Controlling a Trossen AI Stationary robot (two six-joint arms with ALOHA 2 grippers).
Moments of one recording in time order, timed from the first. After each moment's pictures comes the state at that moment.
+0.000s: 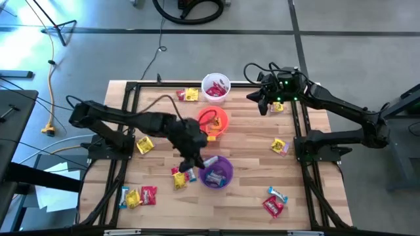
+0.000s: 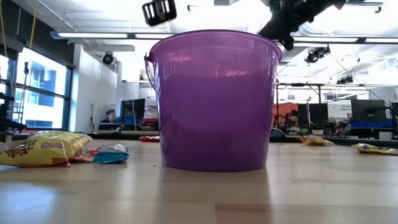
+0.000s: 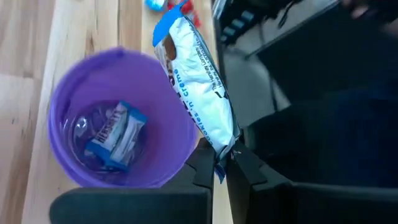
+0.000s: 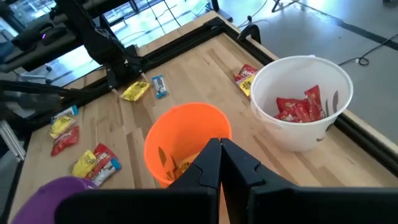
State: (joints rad) left arm -0.14 1.54 1.32 -0.53 0.43 -0.43; right arm -0.54 1.05 1.00 -0.44 -0.29 0.18
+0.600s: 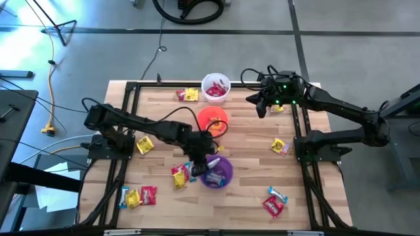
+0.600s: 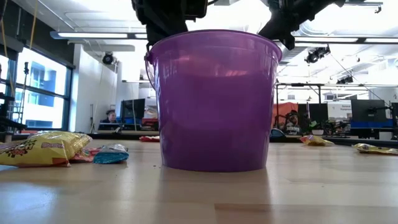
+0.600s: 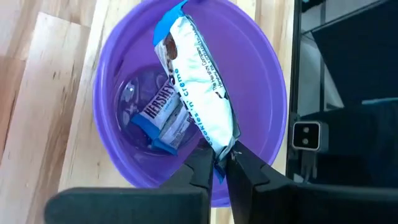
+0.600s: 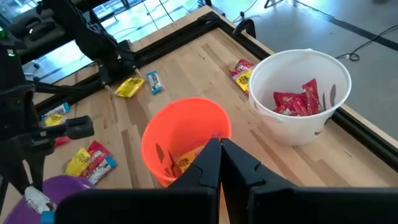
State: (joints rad) left arm -0.14 1.71 1.32 -0.56 0.31 -0.46; right arm -0.48 1.05 1.00 -0.45 -0.20 0.21
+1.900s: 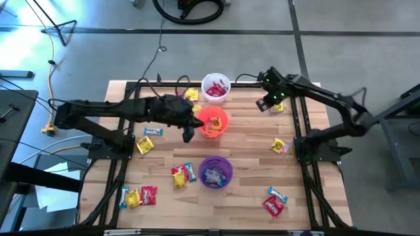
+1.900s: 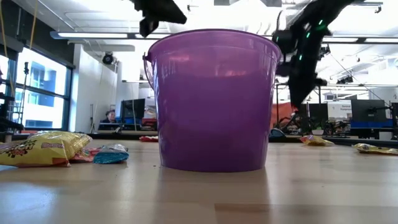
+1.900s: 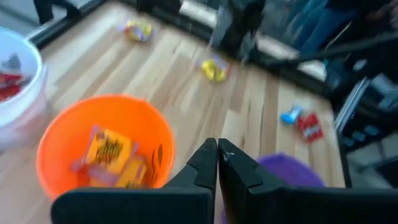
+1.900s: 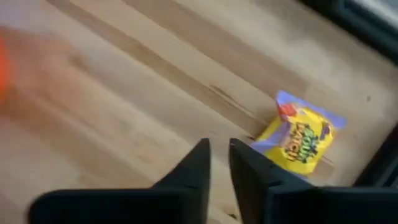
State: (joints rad) left arm 0.07 1.29 1.11 -0.35 -0.01 -0.36; right arm -0.78 1.37 1.00 -0.89 0.02 0.22
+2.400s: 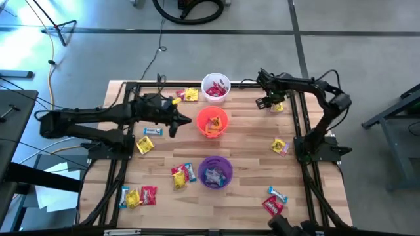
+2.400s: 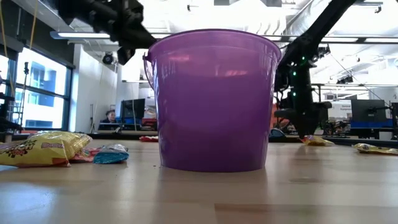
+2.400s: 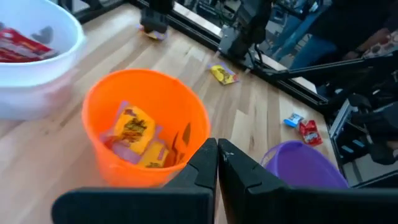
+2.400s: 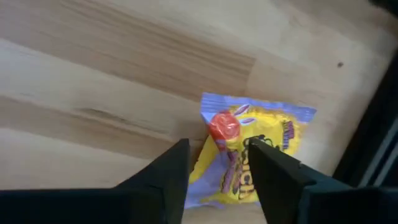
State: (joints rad) left arm 0.27 1.02 0.69 -0.08 0.18 -0.37; right arm -0.89 1.70 1.00 -0.82 0.21 0.32
